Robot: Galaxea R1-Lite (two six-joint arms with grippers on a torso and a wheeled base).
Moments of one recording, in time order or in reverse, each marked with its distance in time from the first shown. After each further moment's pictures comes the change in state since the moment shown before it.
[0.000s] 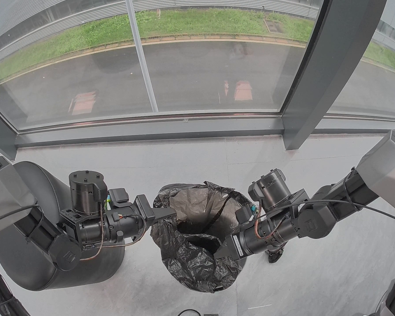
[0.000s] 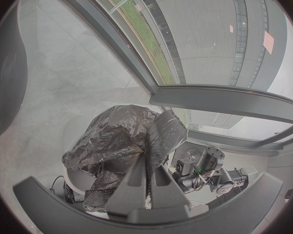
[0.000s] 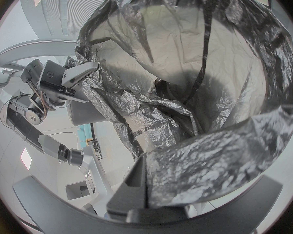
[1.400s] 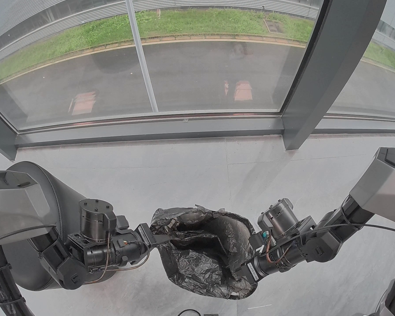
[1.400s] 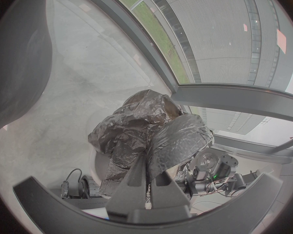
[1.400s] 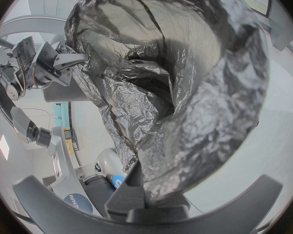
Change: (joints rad) left arm -0.033 0.097 0.153 -0.108 0.142 0.010; right arm 0.001 0.020 0.234 -0.136 -0.195 -0.145
